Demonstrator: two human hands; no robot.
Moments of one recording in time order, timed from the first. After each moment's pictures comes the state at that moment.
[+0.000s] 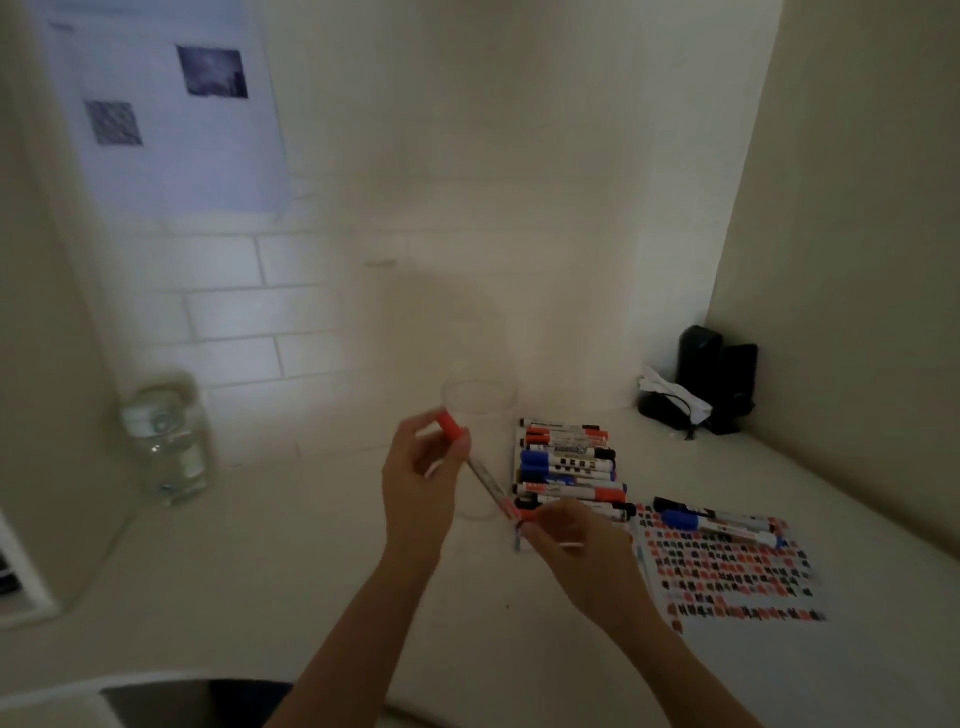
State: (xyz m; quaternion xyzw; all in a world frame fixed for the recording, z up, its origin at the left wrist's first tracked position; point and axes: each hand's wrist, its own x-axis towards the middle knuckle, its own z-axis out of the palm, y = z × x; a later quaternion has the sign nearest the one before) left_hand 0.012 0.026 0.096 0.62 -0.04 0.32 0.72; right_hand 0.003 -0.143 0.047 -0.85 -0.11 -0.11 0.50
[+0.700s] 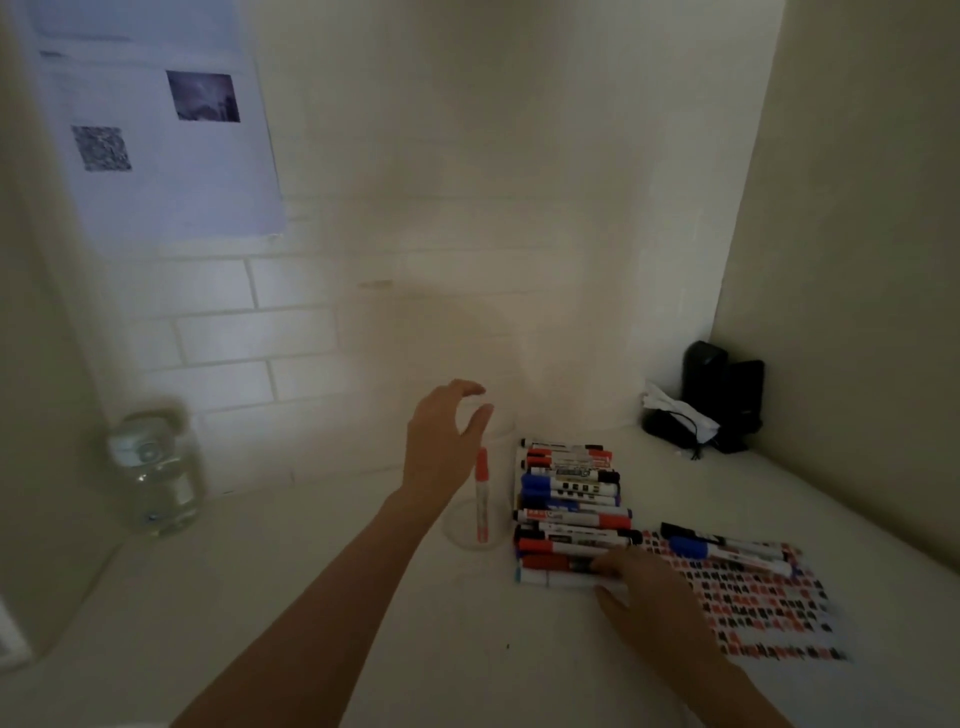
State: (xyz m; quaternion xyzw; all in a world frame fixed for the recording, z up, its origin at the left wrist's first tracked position) left_hand 0.102 0.034 0.124 0.83 -0.10 0.39 0.38; right_hand 0.032 -0.206 0.018 -0.96 -0.11 -0.14 0.21
